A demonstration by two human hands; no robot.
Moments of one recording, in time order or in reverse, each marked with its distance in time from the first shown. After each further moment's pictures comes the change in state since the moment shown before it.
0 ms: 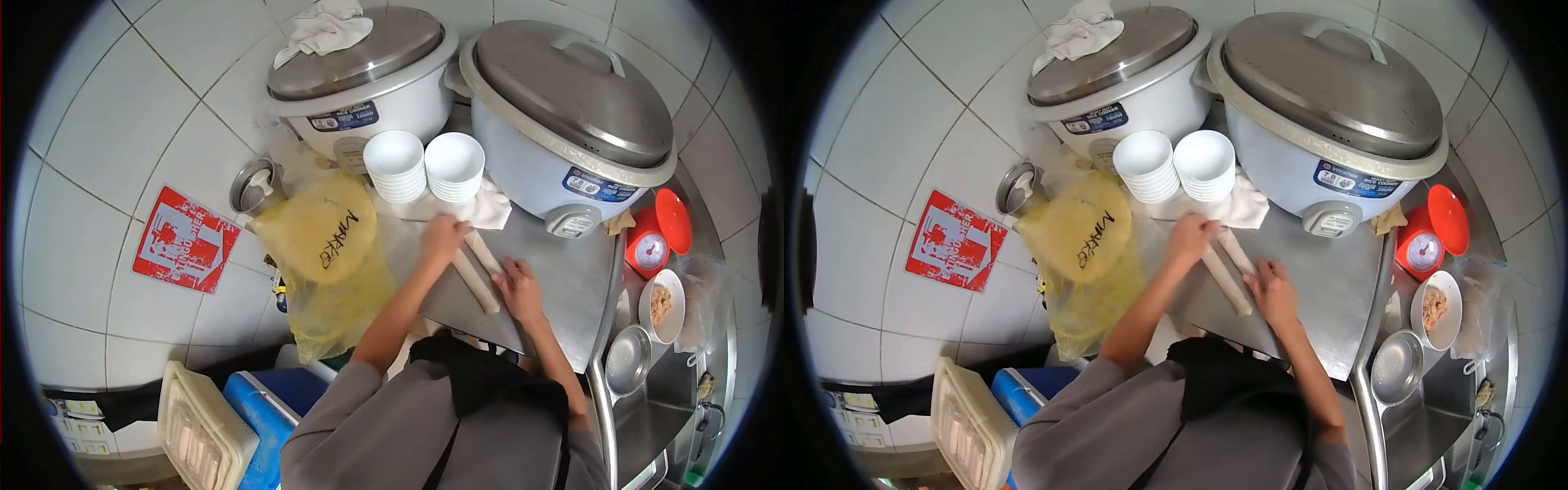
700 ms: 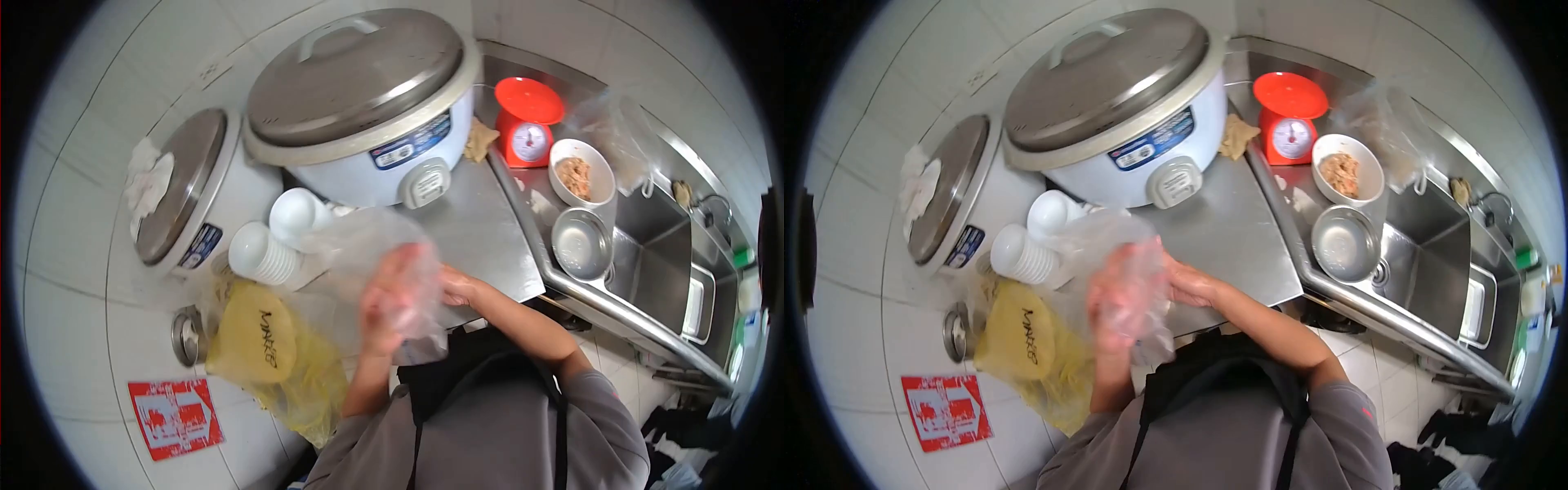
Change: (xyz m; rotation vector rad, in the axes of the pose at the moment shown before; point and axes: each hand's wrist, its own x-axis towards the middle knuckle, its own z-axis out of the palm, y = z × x) left_hand -0.087 0.144 -0.045 -1.590 -0.639 0.266; right_hand -0.013 -0.017 -0.036 1.511 -0.149 0.732
